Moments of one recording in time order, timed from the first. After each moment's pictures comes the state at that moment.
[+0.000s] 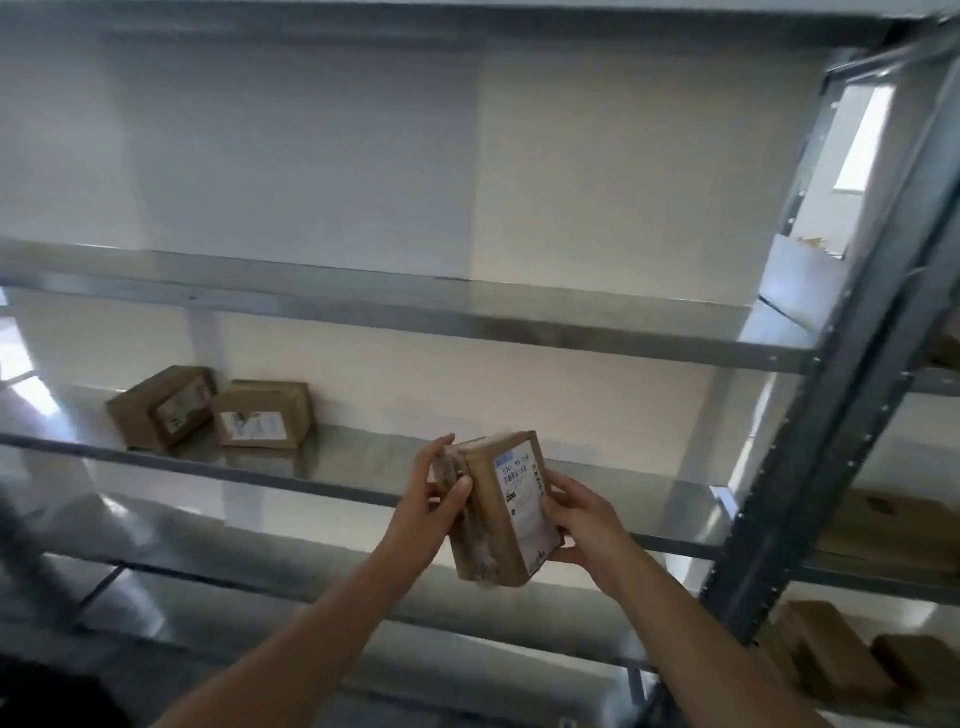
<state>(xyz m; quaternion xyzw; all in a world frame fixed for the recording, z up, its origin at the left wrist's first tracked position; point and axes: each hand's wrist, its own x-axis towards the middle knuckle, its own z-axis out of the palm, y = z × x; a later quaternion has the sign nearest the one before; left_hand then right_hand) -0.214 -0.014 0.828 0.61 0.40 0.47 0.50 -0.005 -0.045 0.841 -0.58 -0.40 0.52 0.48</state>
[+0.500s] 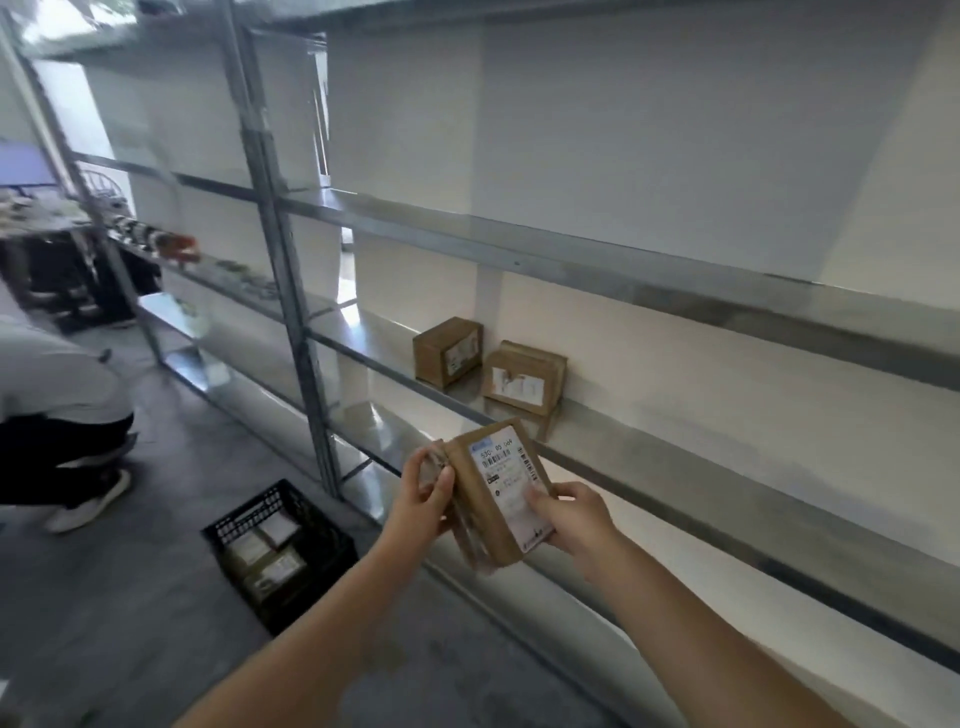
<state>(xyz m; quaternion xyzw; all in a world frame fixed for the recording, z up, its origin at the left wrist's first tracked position) -0.532 -0.062 0.794 0.35 0.57 0.59 0.45 -0.352 -0.007 0.822 -0.57 -0.47 0.59 0.32</state>
